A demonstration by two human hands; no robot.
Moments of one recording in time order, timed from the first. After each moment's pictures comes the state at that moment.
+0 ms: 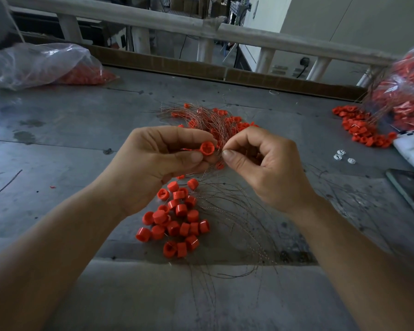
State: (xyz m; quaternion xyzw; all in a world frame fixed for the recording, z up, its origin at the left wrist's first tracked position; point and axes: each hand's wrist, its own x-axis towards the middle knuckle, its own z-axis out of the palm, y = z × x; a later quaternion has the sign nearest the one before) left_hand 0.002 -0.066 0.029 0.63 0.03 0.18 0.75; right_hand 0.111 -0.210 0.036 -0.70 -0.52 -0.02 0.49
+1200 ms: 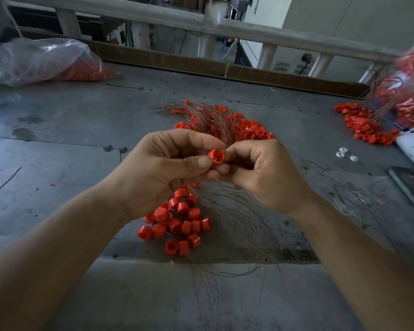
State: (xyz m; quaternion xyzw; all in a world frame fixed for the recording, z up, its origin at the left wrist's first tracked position) left_hand 0.003 -0.070 0.024 0.58 -0.03 0.11 0.81; right_hand 0.108 -0.208 0.035 -0.70 -0.53 0.12 0.47
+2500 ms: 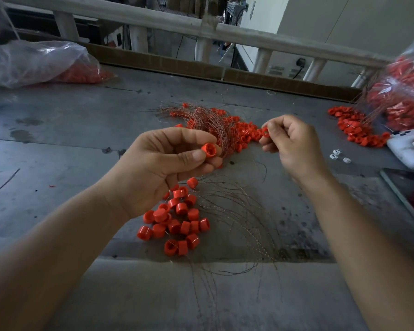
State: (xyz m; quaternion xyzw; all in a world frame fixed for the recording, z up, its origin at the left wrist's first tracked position) left_hand 0.001 -0.070 0.028 0.56 0.01 0.13 0.82; right_hand 0.175 -0.218 0.025 -0.78 -0.34 -0.02 0.52
